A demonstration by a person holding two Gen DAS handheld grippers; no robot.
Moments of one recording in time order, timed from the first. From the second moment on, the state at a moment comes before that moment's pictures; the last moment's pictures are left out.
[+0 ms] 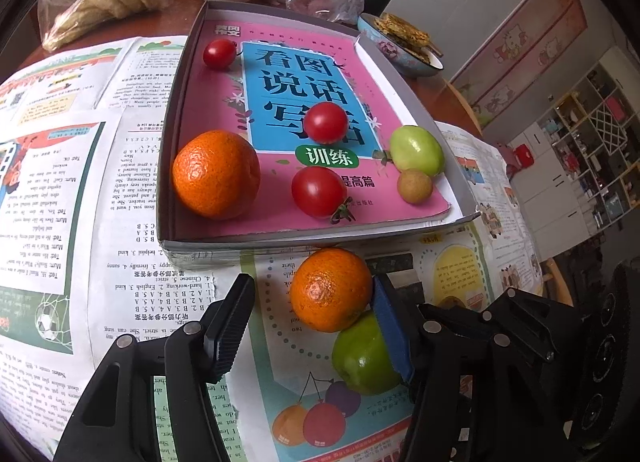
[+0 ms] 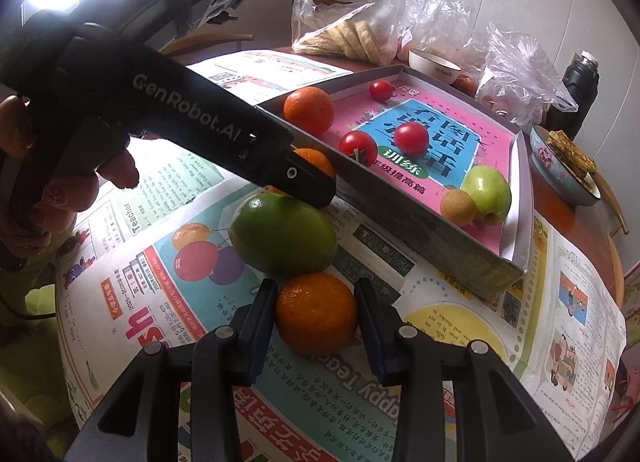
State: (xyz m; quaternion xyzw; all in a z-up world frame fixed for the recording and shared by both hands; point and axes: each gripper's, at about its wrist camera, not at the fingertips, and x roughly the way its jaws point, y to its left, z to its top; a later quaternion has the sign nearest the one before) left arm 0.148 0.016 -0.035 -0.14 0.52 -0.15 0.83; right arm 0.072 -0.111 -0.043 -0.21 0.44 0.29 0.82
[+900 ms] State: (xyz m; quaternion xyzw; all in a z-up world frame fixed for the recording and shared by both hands) left arm 0.144 0.008 -0.035 -0.11 0.52 -0.12 0.84; right arm 0.072 -0.118 -0.044 -0.17 0.44 0.29 0.83
